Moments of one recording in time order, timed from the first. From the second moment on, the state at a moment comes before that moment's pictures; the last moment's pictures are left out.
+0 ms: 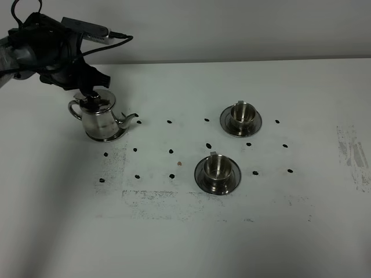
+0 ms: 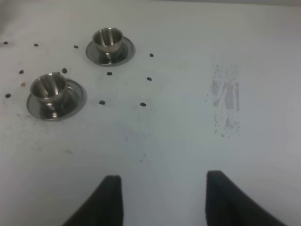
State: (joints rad) left arm -0.19 2.28 -1.82 0.42 0.68 -0.26; right arm -0.01 -0.01 -0.52 0.17 1.12 -0.13
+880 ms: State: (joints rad) left arm -0.17 2.18 -1.82 0.43 1.03 -0.21; right arm -0.01 -0.01 -0.52 0.17 1.12 -0.13
